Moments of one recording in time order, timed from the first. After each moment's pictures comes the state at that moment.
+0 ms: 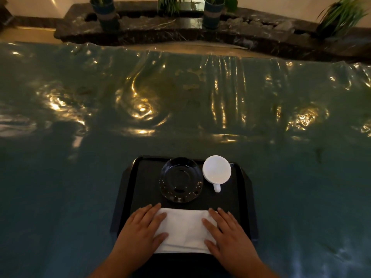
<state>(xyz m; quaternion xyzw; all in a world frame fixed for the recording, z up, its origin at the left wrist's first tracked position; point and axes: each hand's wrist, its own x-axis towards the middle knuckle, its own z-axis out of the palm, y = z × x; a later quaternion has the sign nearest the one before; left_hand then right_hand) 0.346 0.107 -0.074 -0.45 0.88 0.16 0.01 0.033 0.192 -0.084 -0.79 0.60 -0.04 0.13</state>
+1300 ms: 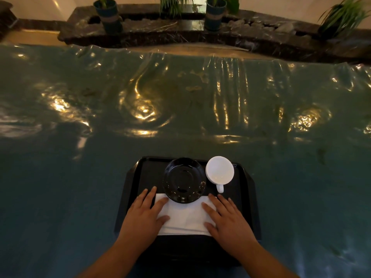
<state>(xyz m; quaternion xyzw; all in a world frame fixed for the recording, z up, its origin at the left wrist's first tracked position) 0.336 0.074 -0.062 -0.55 0.81 0.18 0.09 0.035 0.152 -0.080 -0.77 0.62 0.02 0.16</state>
